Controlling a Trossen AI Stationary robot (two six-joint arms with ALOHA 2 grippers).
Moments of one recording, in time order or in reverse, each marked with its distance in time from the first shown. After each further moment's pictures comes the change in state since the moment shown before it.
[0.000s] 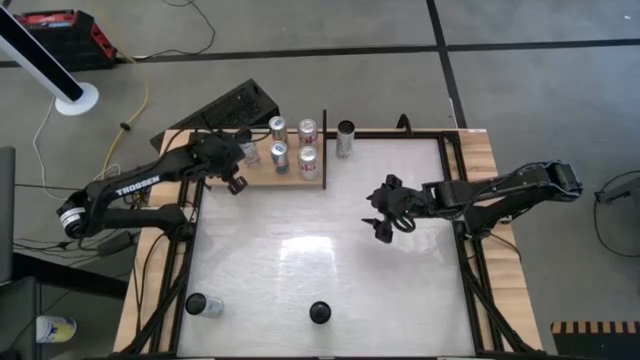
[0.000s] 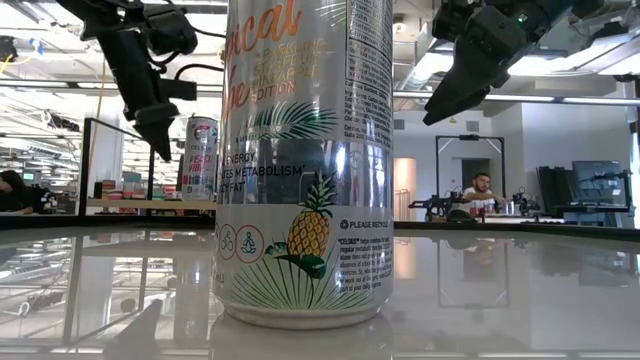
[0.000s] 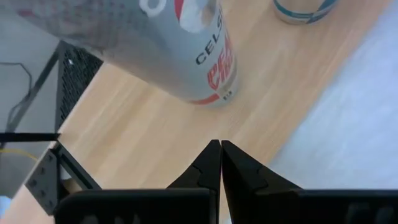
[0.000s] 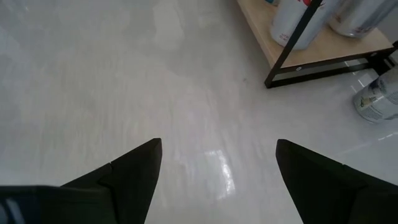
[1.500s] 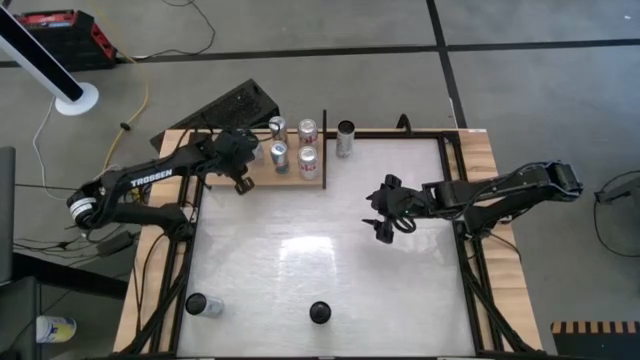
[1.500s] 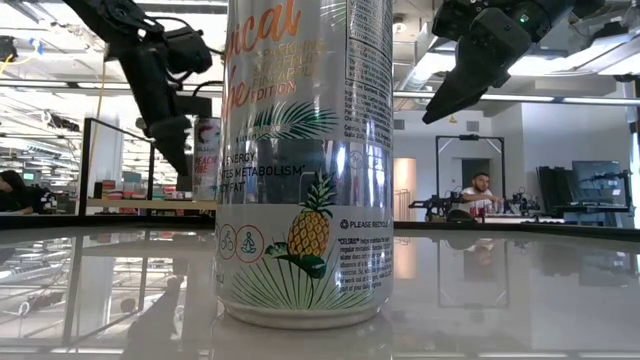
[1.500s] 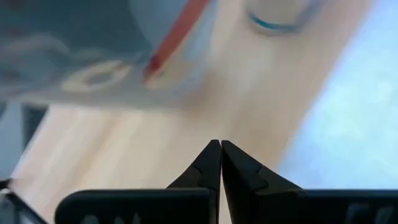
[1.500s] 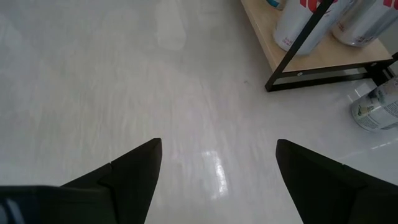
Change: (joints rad) left arm 0.042 0.134 0.000 0.116 0.122 0.074; right arm -0.001 0.000 0.000 0.000 0.000 -0.056
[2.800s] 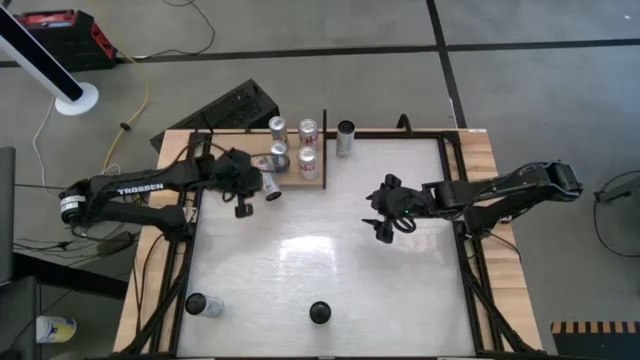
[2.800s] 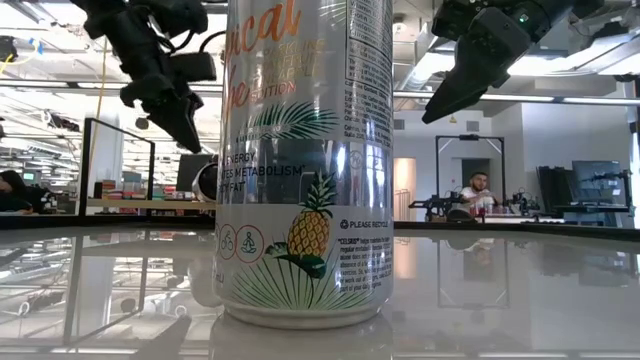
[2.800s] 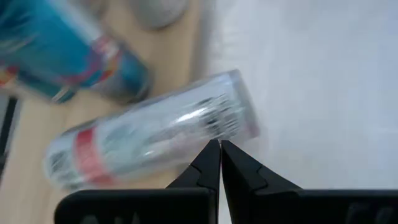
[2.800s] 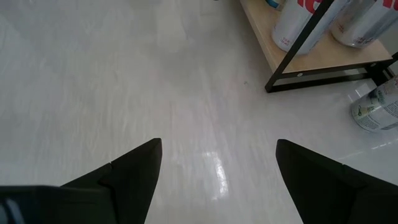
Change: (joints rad) left arm -0.317 -0.102 0.000 -0.004 0.092 0.089; right arm 0.002 0.000 0.000 0.005 0.000 0.005
